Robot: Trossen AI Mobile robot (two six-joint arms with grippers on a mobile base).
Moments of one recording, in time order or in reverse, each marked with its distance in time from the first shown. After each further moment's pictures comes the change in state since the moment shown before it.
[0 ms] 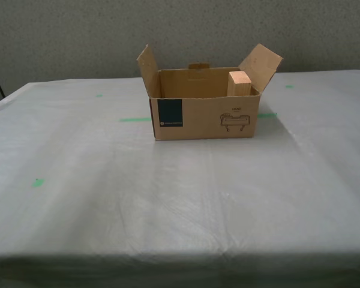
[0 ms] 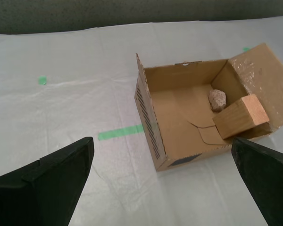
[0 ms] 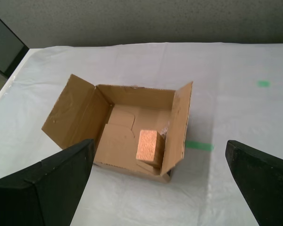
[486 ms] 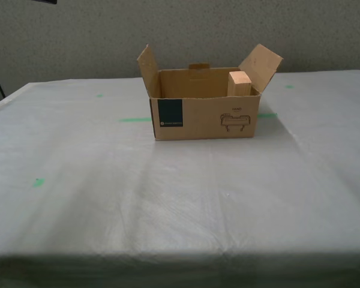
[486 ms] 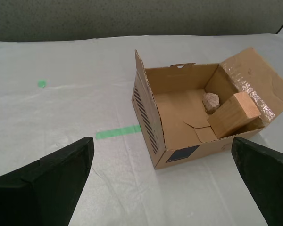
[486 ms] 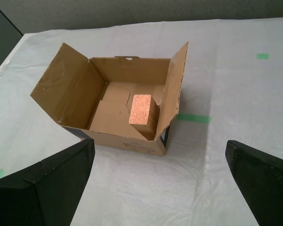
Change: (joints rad) arm 0 0.001 -0.254 -0.364 0.109 0.001 0.000; arm 1 -0.006 -0.240 -0.293 0.174 0.000 -0.006
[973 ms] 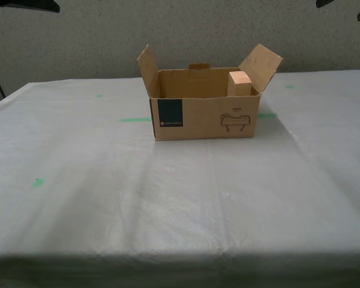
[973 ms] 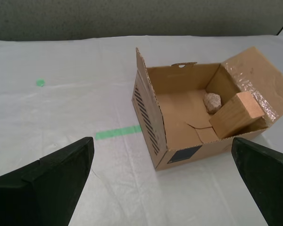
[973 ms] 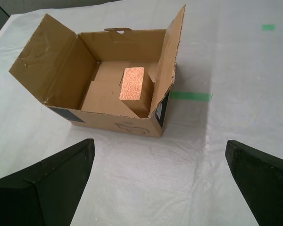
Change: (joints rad) arm 0 0.000 -0.030 -0.167 0.083 0.000 0.008; arm 1 -0.001 -0.006 -0.057 0.072 0.000 0.000
